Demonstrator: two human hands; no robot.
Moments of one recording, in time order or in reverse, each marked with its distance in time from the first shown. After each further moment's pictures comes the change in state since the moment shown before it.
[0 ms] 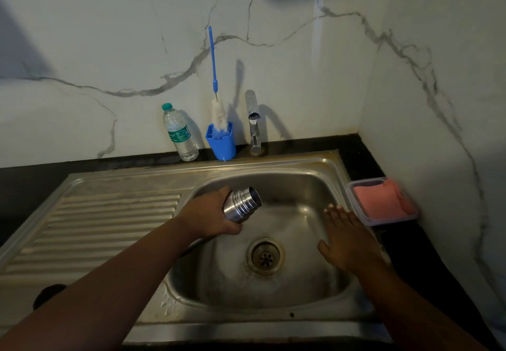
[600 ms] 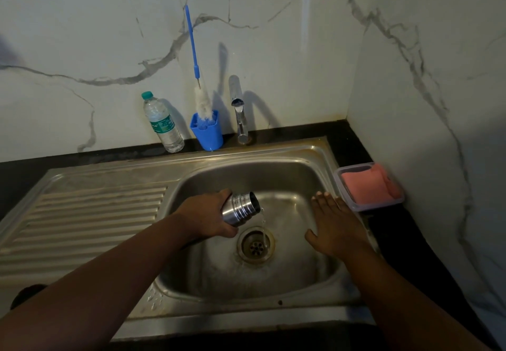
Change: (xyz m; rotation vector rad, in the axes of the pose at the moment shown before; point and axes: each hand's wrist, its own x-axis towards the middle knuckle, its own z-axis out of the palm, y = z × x) left_hand 0.007 0.013 0.022 0.169 -0.119 0.044; right_hand -0.002 -0.001 -0.001 0.000 0.018 -0.004
